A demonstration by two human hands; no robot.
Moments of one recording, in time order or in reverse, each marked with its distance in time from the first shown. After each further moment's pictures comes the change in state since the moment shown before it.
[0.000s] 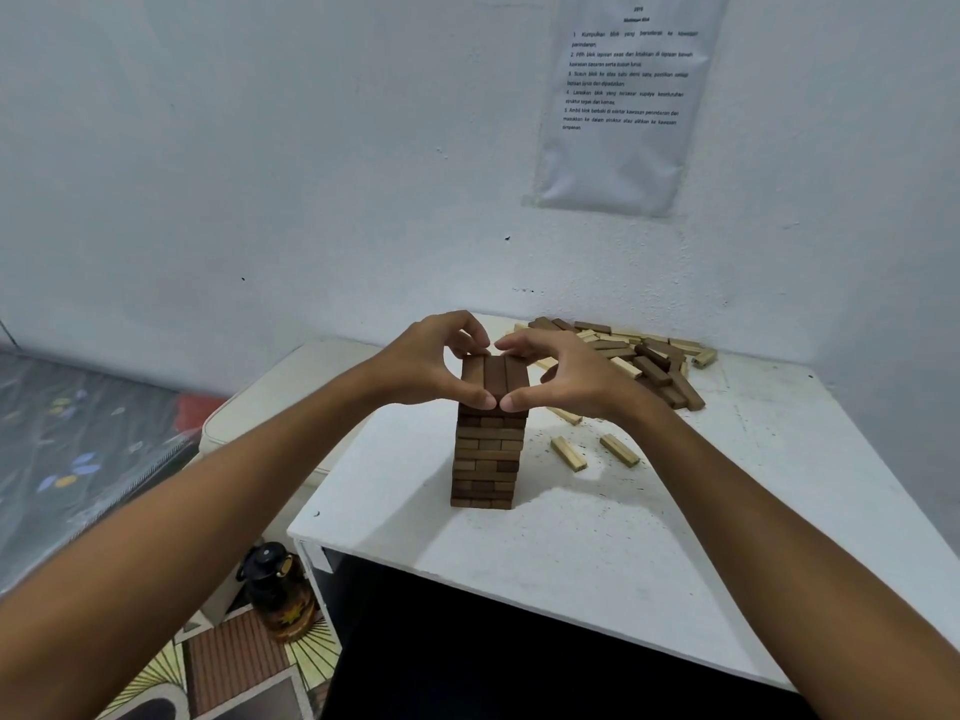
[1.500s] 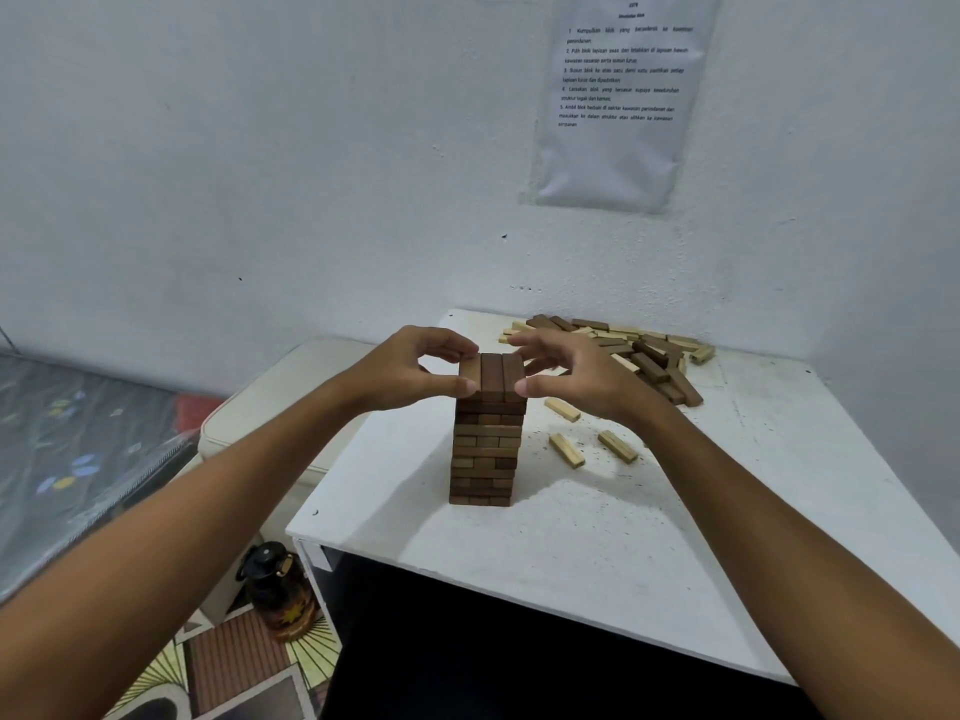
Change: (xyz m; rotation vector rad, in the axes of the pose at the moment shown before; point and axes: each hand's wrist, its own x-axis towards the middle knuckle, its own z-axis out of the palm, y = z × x) left_hand -0.012 -0.011 -0.003 -0.033 0.023 0.003; right_hand -0.015 0.000 -0.004 0.049 0.041 0.027
